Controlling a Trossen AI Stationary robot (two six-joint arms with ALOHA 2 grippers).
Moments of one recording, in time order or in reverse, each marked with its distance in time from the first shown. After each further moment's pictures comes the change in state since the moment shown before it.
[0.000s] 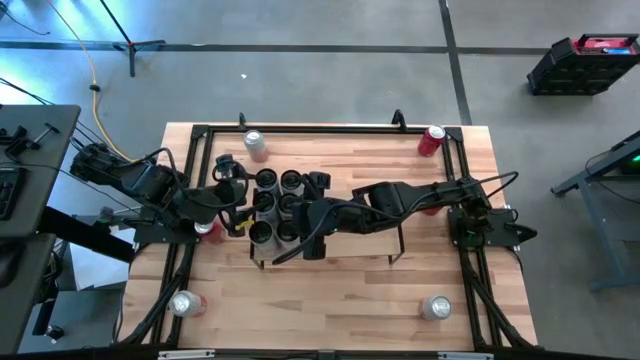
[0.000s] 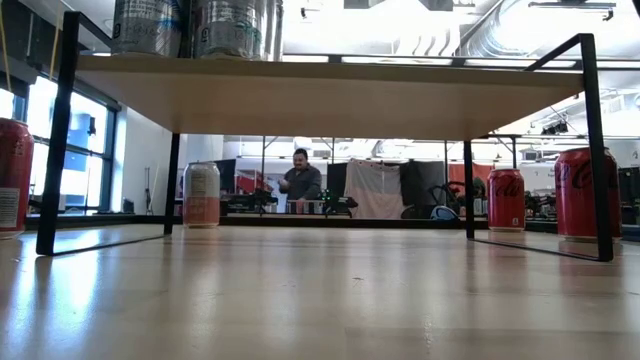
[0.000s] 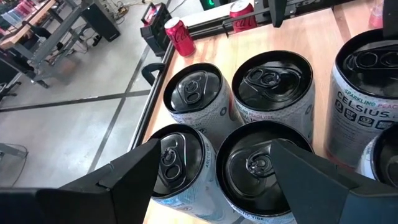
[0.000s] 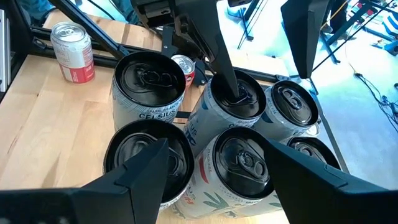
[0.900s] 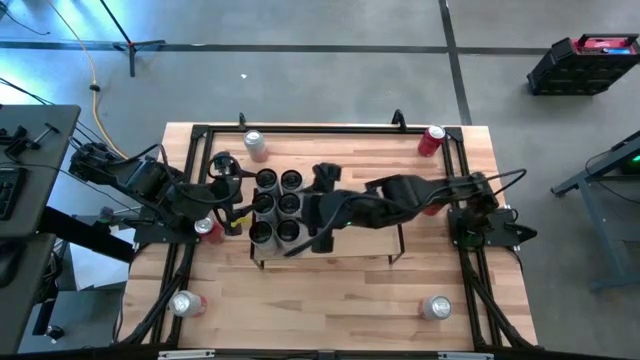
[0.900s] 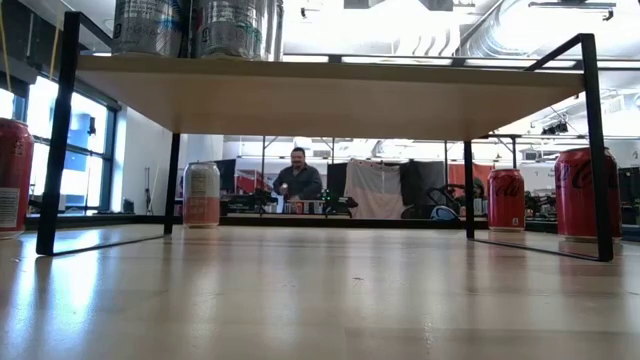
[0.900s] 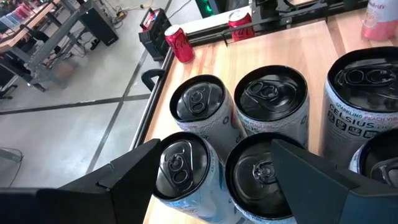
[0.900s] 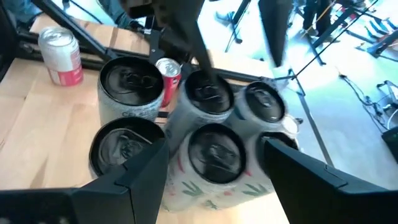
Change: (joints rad) left arm 0.000 -0.008 0.045 -0.007 0.003 0.018; right arm 0.002 -0.053 0.001 -0.036 0.045 -0.005
